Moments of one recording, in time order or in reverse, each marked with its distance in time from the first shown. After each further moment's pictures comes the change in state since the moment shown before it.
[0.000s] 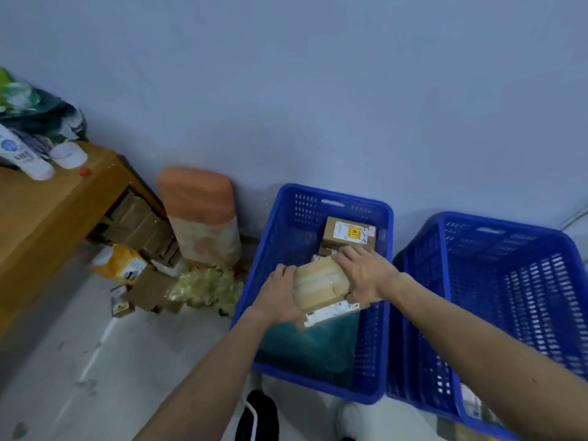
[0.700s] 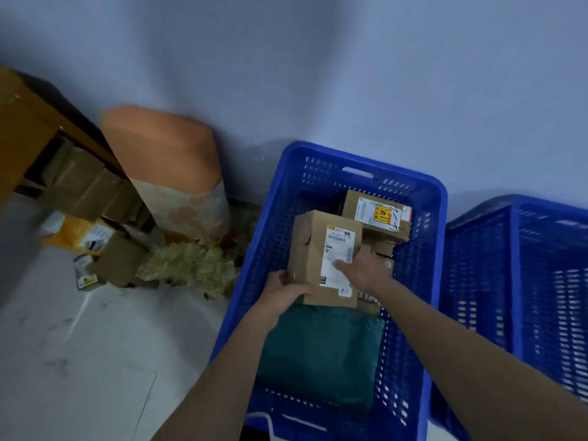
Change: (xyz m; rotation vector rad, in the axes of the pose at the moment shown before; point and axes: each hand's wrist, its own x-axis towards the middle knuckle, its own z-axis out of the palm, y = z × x) left_hand 0.144 -0.094 0.083 -1.103 -0.200 -0.646; right_hand 0.178 0.015 0.133 0.857 -0.170 0.738
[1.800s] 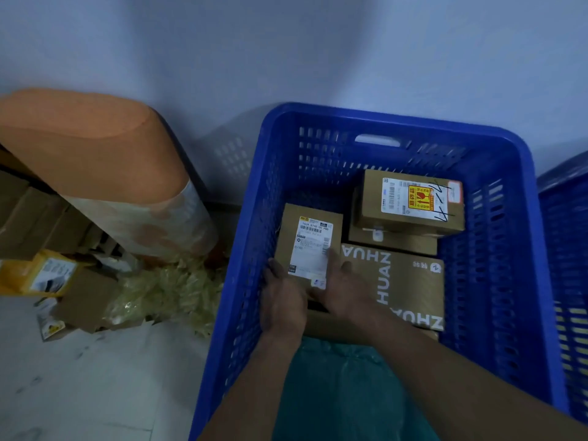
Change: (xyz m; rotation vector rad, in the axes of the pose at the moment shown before) left_hand 0.148 -0.010 0.010 1.075 0.549 0.246; right_hand 0.121 -0.004 0.135 -0.064 0.003 -0.150
